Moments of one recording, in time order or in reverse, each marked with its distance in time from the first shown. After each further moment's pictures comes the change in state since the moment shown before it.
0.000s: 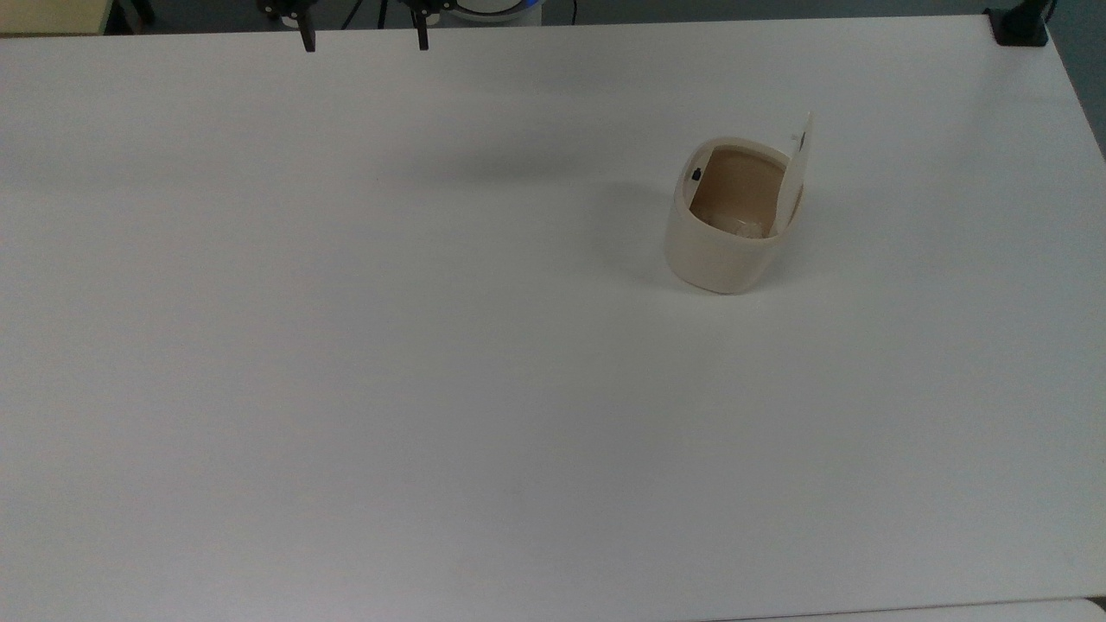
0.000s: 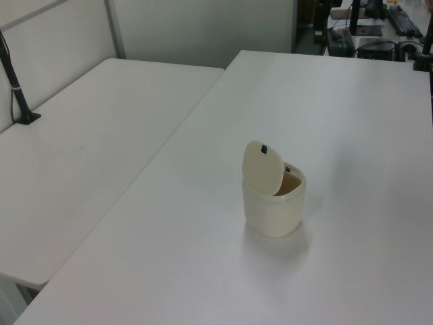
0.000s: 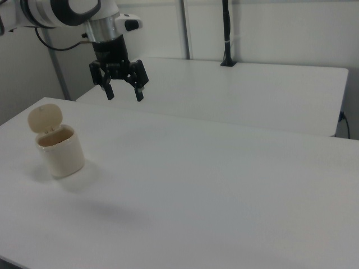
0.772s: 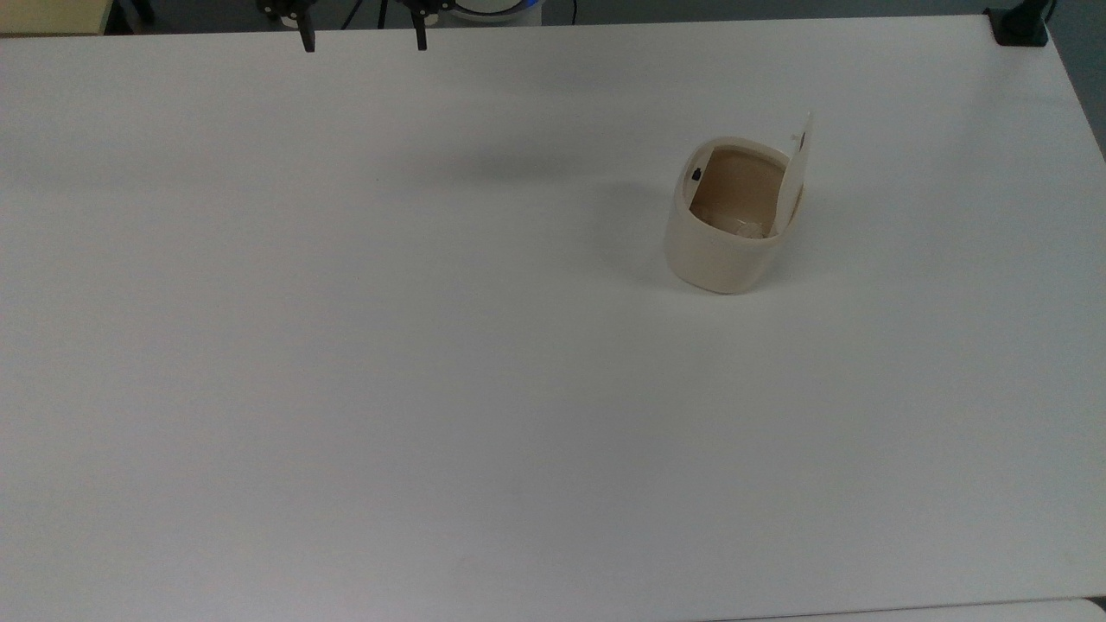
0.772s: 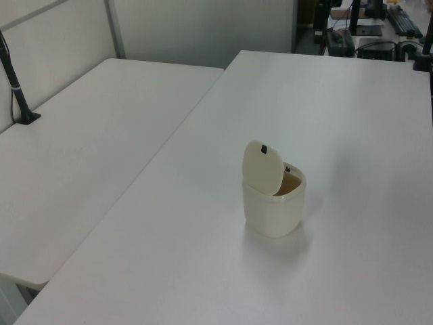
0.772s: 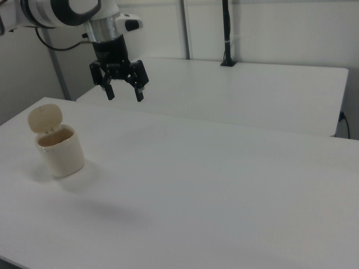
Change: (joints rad) arm -0.002 0.000 0.000 0.000 0.000 0.000 0.000
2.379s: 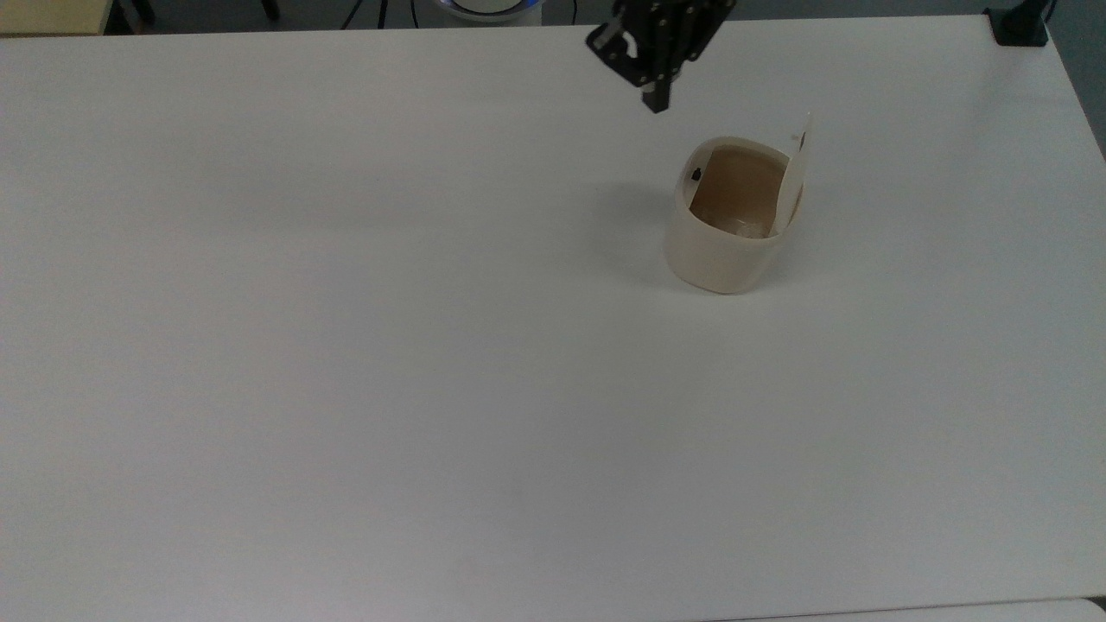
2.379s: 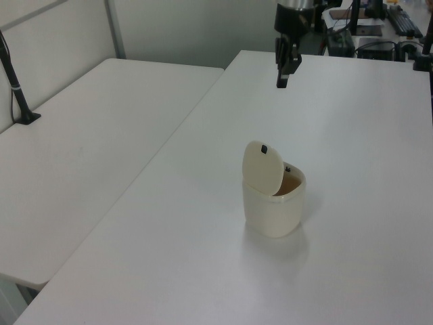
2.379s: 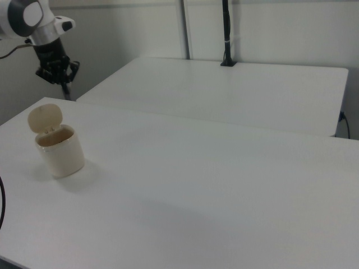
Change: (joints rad) arm 0.340 0.069 0.052 -0.002 0.065 0.211 -0.068
